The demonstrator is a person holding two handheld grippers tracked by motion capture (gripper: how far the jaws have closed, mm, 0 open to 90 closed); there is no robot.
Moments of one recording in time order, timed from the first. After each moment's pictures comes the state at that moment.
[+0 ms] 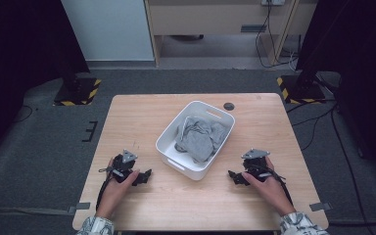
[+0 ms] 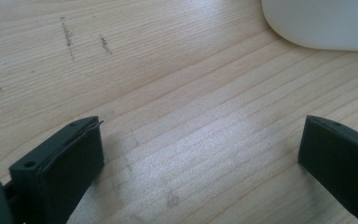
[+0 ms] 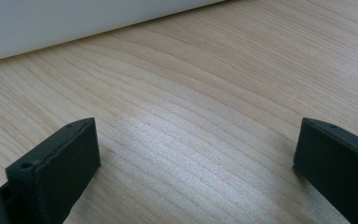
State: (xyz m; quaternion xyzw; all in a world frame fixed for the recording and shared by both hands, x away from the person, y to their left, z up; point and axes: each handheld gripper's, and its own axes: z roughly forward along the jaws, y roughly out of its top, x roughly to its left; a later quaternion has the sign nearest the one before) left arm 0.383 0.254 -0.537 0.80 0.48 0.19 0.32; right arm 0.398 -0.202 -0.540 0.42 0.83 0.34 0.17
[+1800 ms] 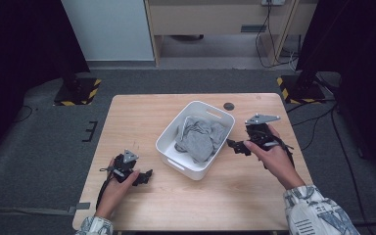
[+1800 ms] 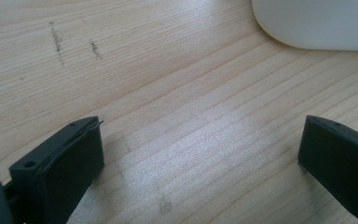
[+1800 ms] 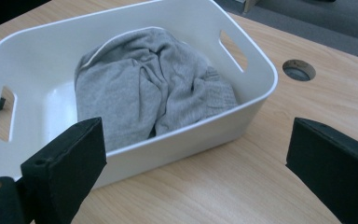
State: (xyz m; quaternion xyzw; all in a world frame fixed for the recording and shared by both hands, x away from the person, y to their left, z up) left arm 0.384 0.252 -0.537 0.80 0.46 0.19 0.33; right arm 0.432 -0.188 -0.407 0.40 0.80 0.41 0.18
